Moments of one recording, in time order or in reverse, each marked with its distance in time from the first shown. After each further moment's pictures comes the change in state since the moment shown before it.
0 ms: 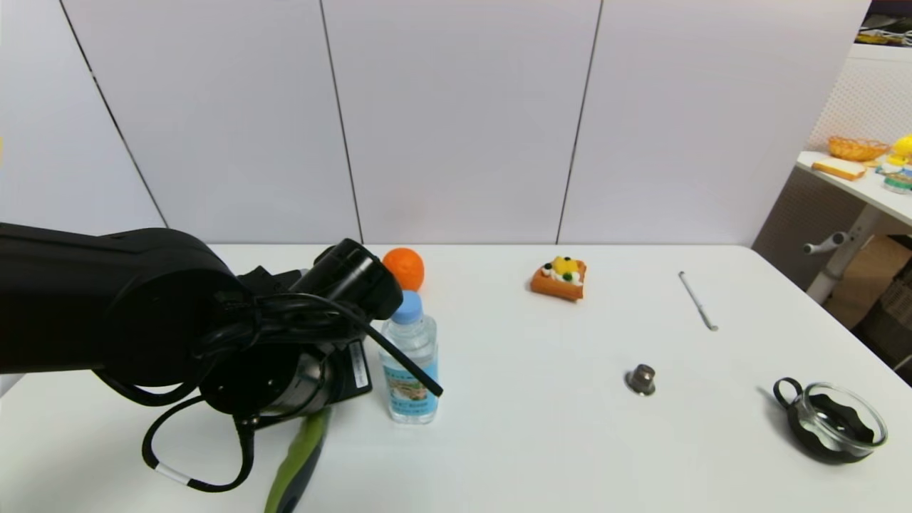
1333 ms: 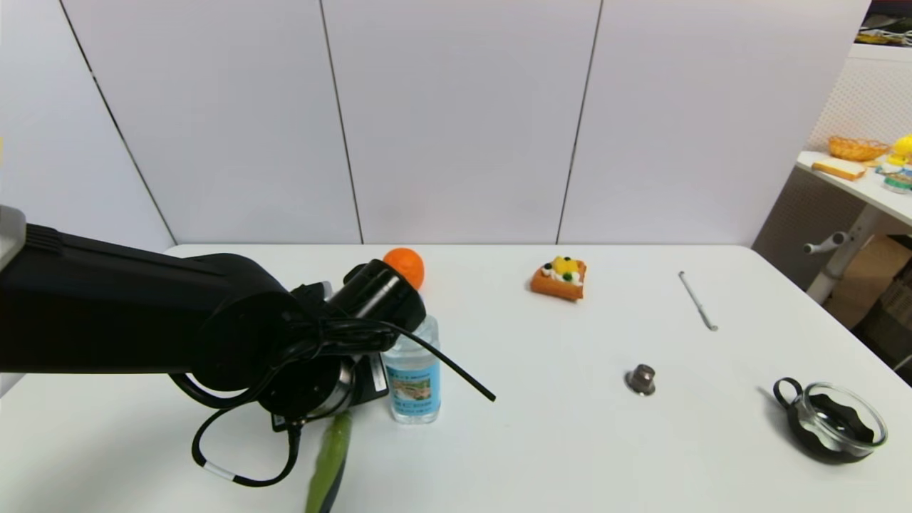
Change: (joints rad) left arm 0.004 0.099 0.010 -0.085 0.026 -0.010; right arm 0.000 0.000 0.000 0.000 0.000 0.000
